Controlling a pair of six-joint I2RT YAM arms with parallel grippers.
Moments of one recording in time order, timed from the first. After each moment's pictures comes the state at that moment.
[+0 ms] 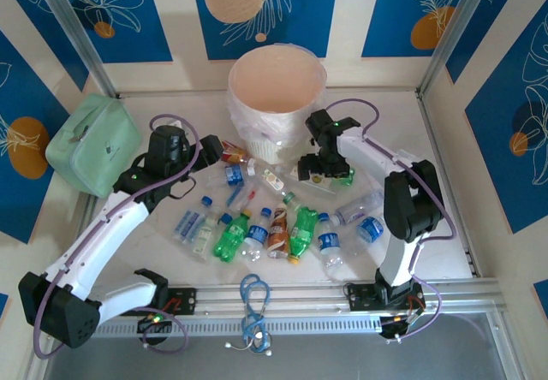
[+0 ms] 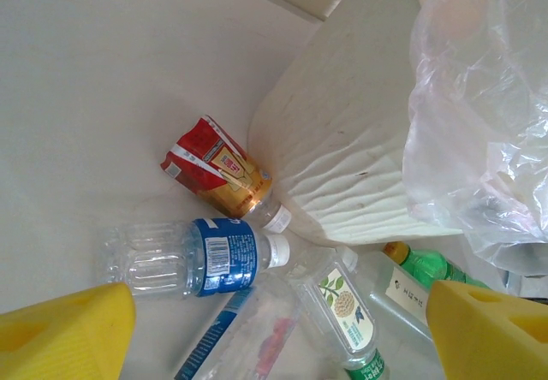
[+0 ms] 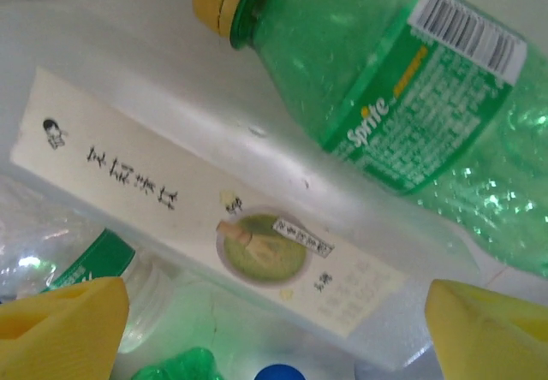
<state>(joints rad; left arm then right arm) -0.42 1.10 1.03 -0.52 -0.05 -0.71 0.43 1.82 1.43 -1.04 -0.01 0.34</state>
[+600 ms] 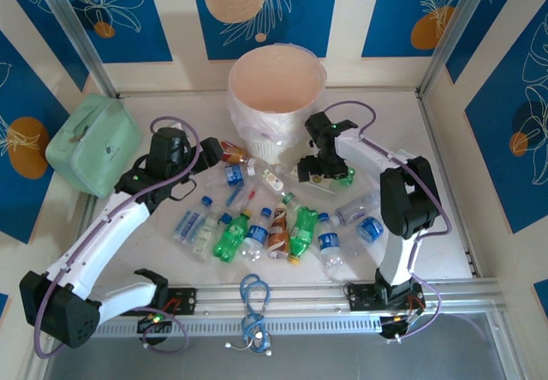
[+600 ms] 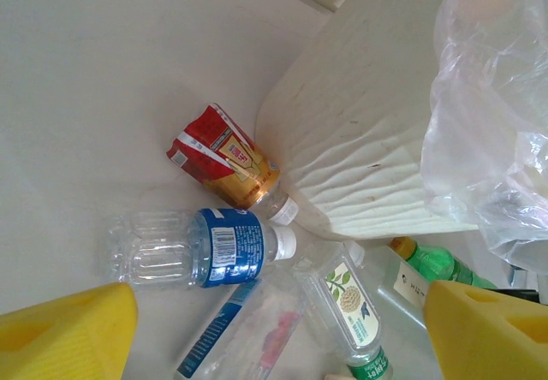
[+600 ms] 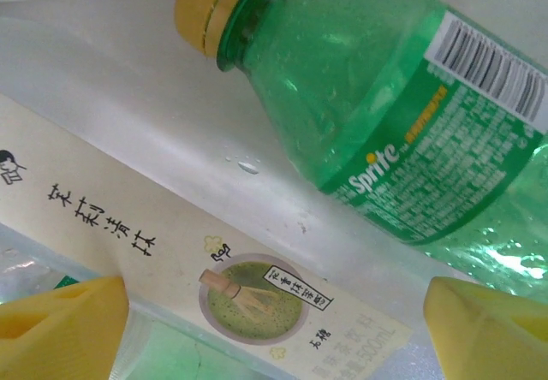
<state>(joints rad) -0.42 1.10 1.00 -0.52 -0.05 -0.73 0.43 1.84 1.39 -0.98 -0.01 0.31</state>
